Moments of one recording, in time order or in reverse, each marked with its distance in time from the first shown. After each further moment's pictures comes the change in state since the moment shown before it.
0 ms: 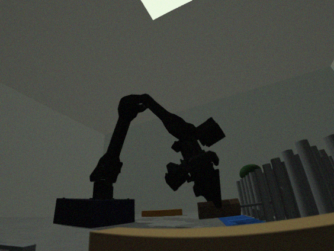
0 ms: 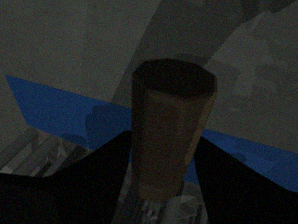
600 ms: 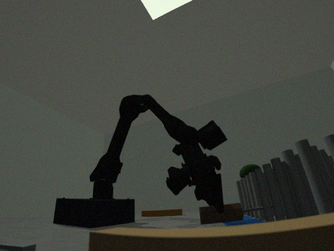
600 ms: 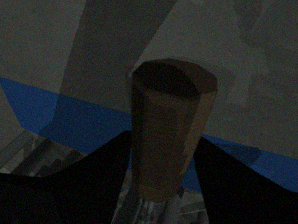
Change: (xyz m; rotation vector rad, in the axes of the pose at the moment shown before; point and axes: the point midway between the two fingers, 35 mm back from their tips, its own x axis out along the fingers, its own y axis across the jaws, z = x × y) arm 0.011 -0.002 0.000 0.002 0.004 0.002
